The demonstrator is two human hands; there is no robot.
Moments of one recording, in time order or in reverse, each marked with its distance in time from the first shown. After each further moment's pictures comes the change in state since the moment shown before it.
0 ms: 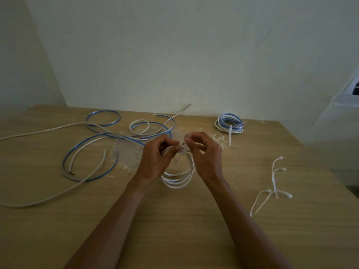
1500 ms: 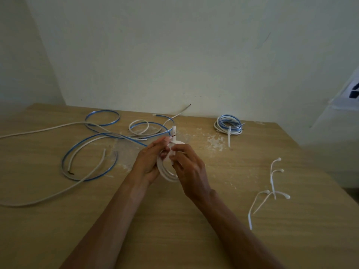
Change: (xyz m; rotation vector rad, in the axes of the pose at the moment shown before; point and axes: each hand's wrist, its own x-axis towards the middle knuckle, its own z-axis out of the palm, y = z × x) left_hand 0.008 0.005 -0.003 -0.846 0.097 -0.606; right_hand -0.034 -0.004 0.021 -0.373 -0.101 -0.526
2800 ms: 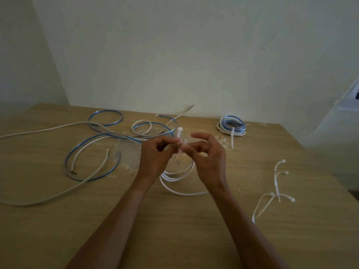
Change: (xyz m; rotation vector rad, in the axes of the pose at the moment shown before) left_hand -0.009 -0.002 0.005 0.636 0.015 0.592; right_hand 0.026 0.004 -0.025 0.491 0.108 0.624
